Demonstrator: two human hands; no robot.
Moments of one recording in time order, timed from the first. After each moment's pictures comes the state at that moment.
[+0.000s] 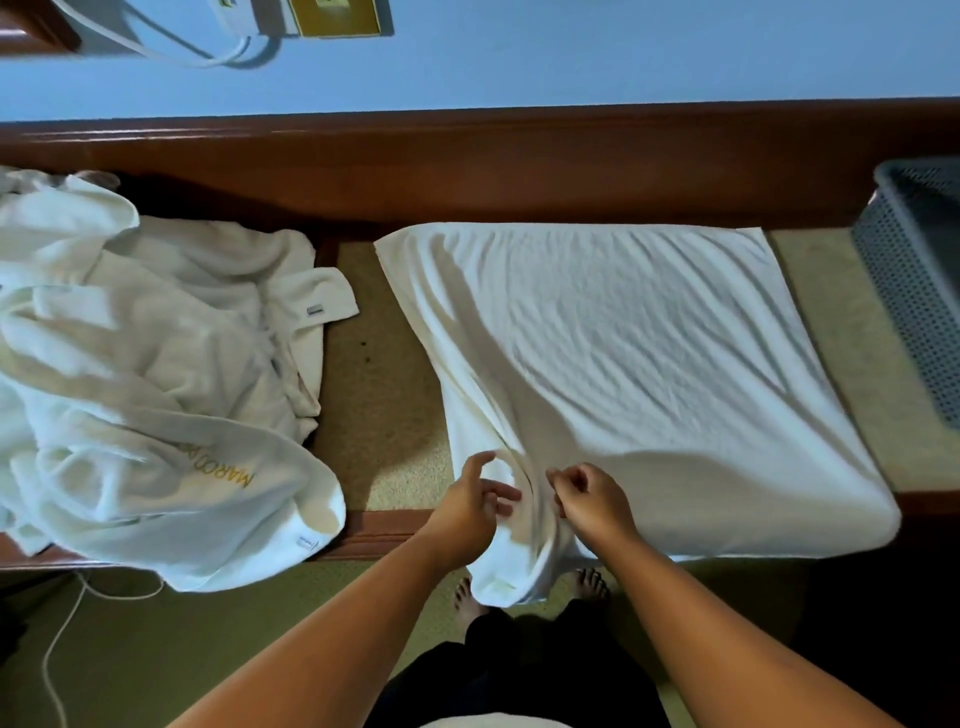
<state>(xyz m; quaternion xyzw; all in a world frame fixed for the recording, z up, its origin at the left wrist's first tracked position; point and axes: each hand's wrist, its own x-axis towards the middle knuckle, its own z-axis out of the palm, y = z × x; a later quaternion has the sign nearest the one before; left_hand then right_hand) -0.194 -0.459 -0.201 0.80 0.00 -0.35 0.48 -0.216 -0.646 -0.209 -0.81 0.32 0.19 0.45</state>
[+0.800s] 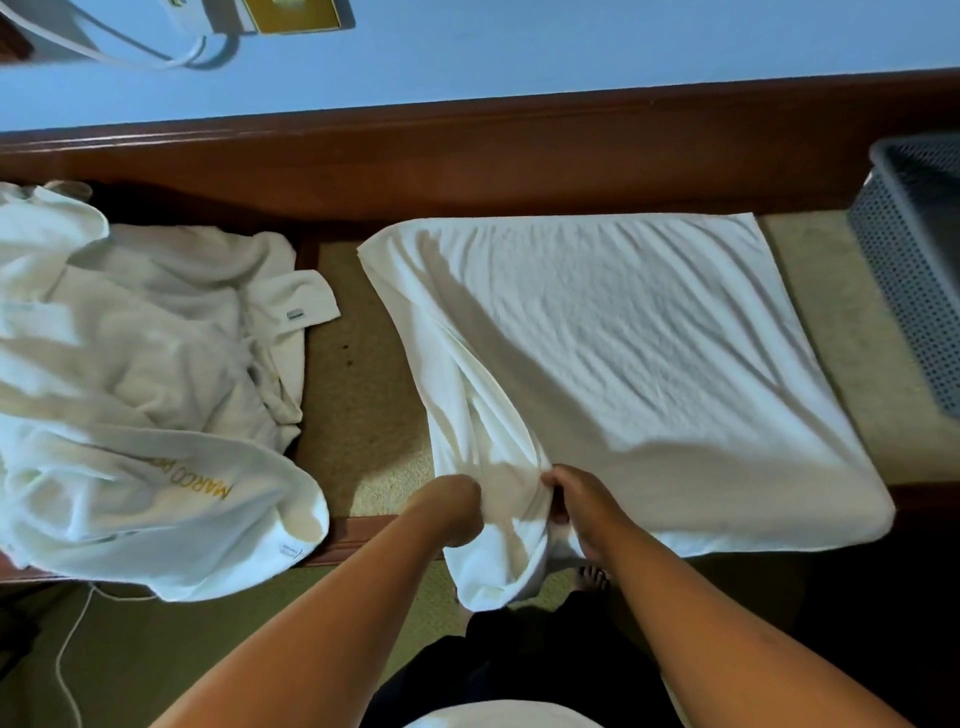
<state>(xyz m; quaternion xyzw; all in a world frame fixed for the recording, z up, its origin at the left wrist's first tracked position) -0.161 -0.480 -0.198 0.89 -0.11 -0.44 0.04 -0.207 -0.660 -0.203 -0.61 0.39 0.24 0.64</state>
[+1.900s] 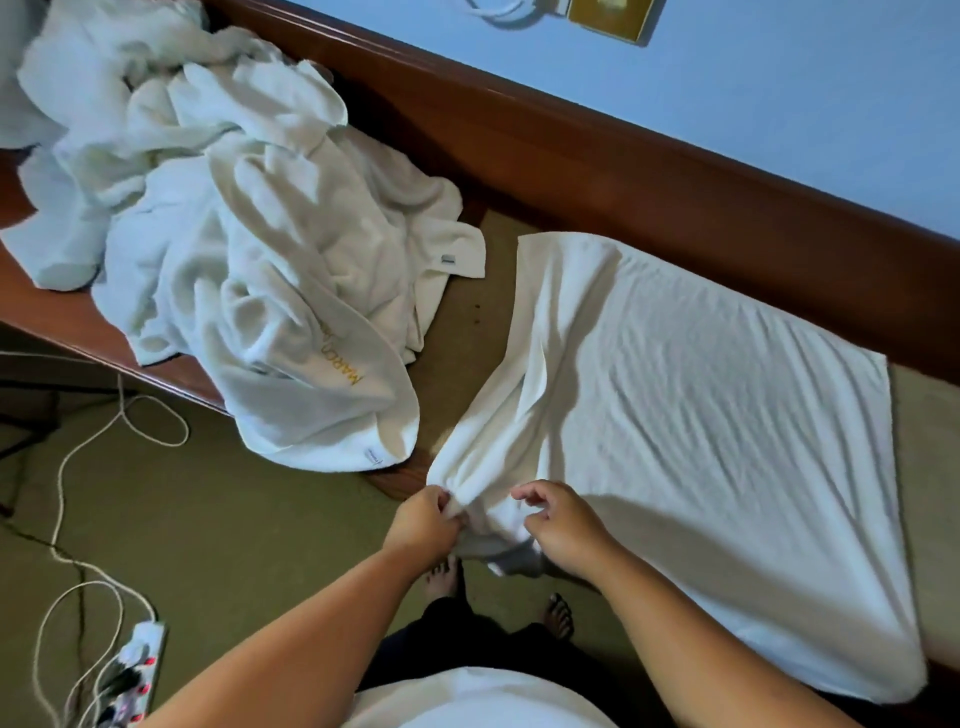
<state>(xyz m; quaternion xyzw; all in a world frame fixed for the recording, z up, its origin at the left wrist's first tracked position) -0.260 -0.375 -0.228 0.82 0.27 -0.27 0.42 -0.214 -0.570 -0.189 -0.86 0.02 0.37 0.36</state>
